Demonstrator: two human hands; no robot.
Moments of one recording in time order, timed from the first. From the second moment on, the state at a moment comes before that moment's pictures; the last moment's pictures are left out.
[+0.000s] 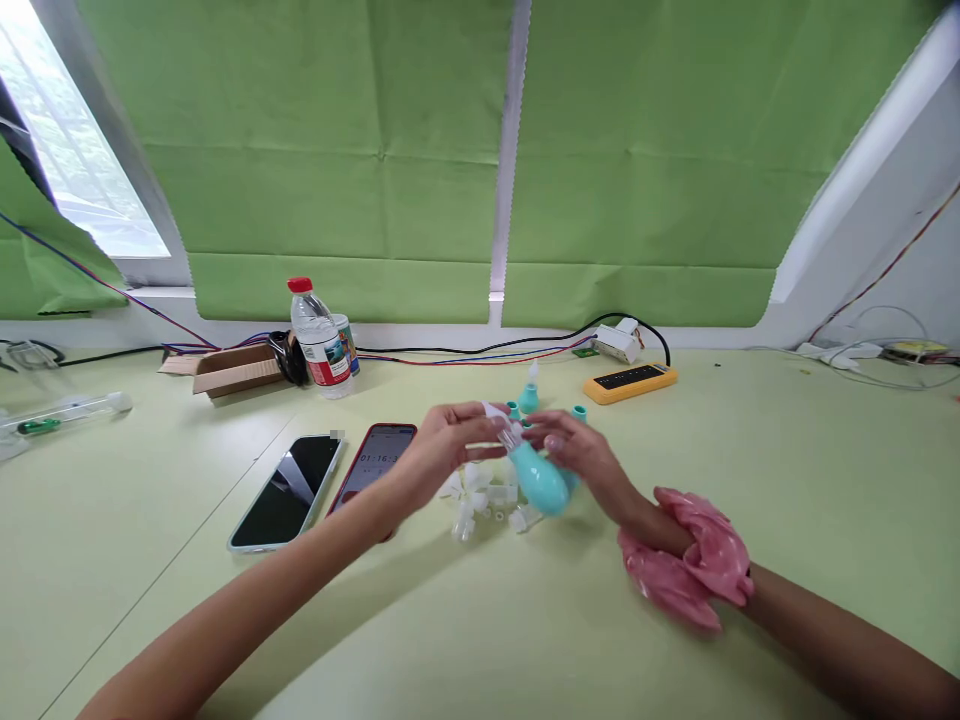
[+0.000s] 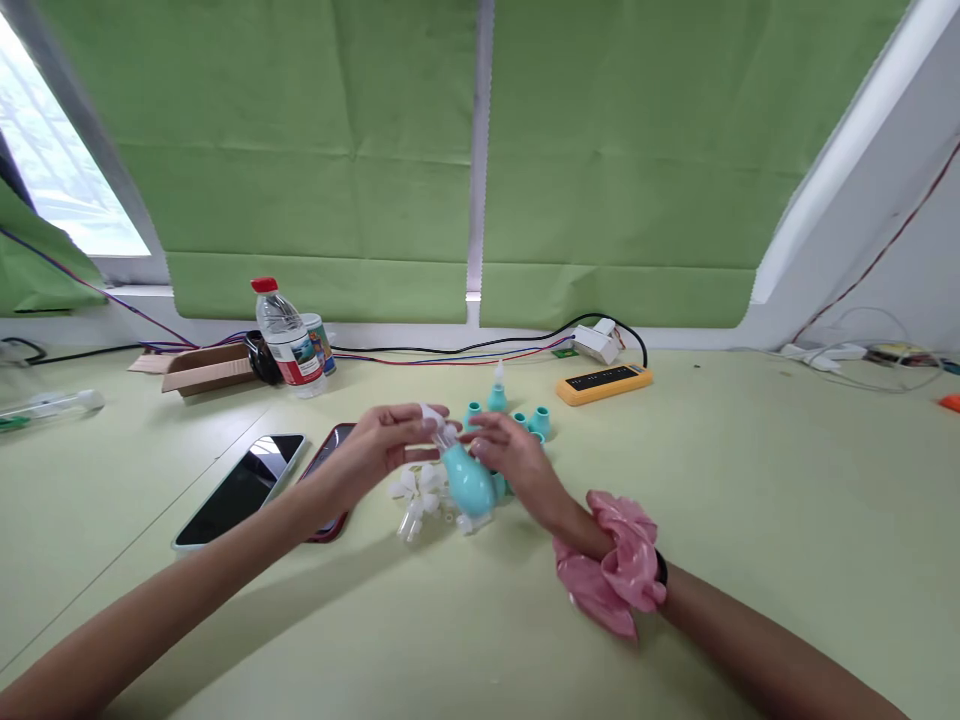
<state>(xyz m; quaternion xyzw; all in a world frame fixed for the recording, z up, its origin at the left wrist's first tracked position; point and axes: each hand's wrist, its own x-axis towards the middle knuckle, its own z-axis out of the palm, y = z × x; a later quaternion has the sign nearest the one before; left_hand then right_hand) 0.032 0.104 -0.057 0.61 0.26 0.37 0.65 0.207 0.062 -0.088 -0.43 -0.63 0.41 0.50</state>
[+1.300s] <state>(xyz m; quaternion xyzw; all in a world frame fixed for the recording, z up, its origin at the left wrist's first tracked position) 0.011 0.098 -0.054 0.97 0.17 0.11 0.14 0.189 0.031 -0.105 -0.50 -0.75 0.26 0.35</state>
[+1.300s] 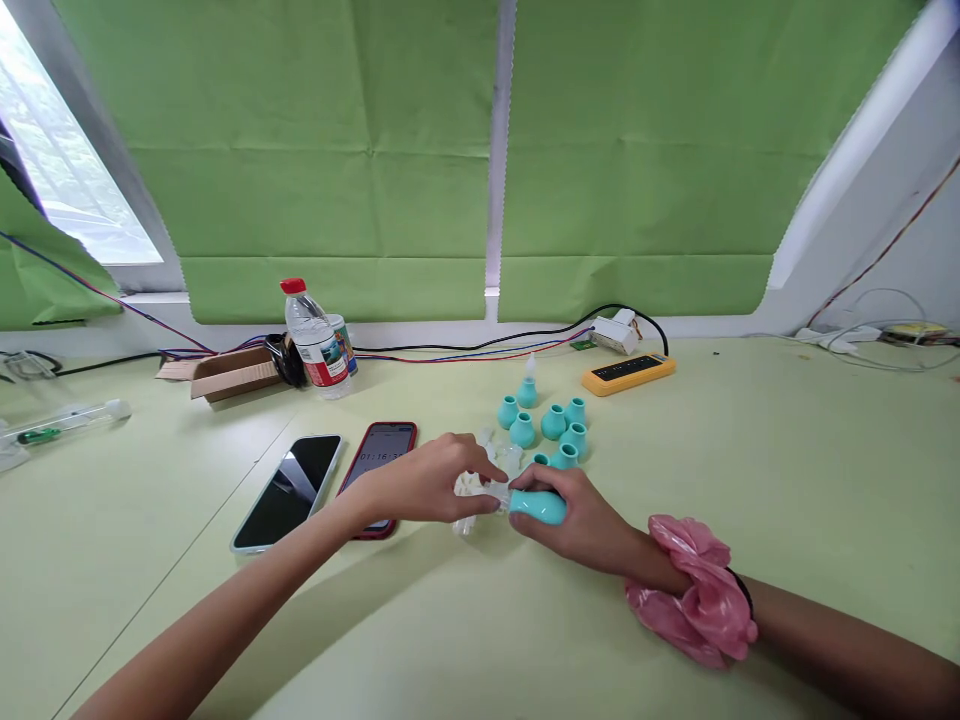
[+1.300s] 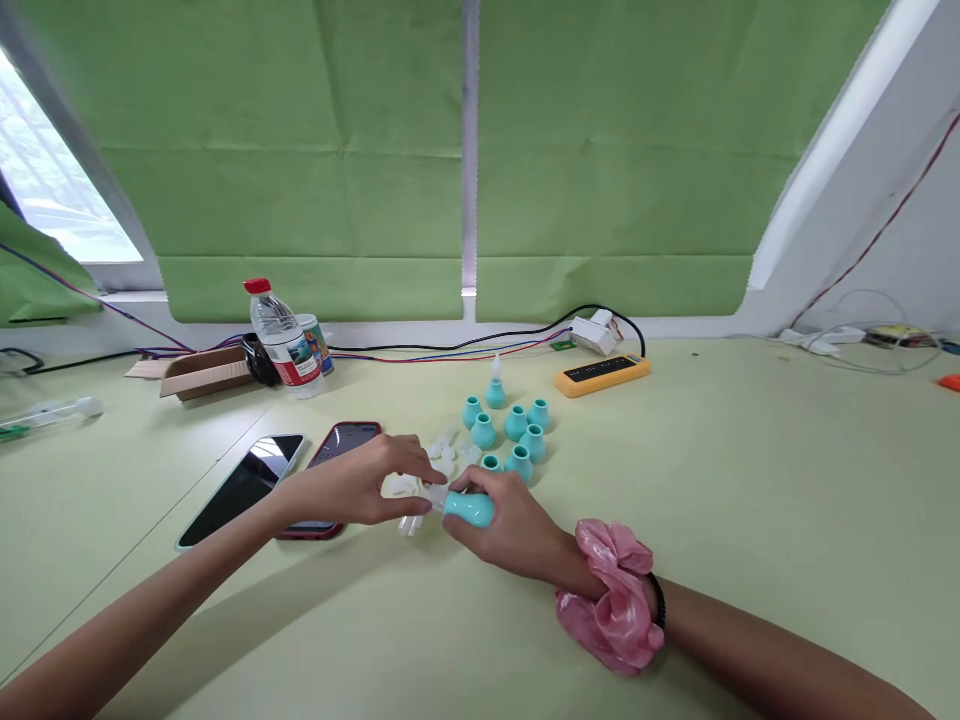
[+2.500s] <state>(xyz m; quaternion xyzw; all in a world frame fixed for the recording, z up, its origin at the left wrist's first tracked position) 0.012 0.109 -0.054 0.87 0.28 0.31 0.25 0.201 0.036 -0.091 -0.50 -0.75 0.10 0.43</state>
